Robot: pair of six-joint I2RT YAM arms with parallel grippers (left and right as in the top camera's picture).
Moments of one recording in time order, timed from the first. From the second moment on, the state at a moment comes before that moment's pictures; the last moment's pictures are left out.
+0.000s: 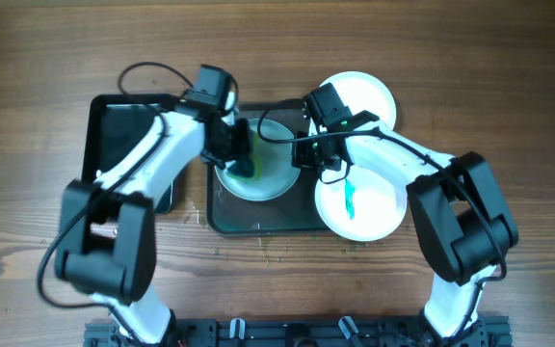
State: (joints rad) left arm -0.30 1.85 1.25 -0.72 0.24 -0.46; right arm 0.48 1.99 1.23 -0.48 -0.28 0.59
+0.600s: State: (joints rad) left arm -0.36 1.96 1.26 -0.60 0.08 -0.51; right arm 0.49 1.99 1.23 -0.48 -0.29 0.59
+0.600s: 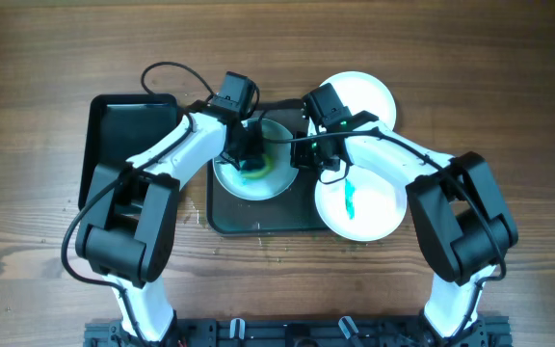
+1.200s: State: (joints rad) left arm -0.37 1.95 1.27 -0.78 -0.02 -0.55; right arm 0.49 1.99 1.23 -0.48 -0.31 0.59
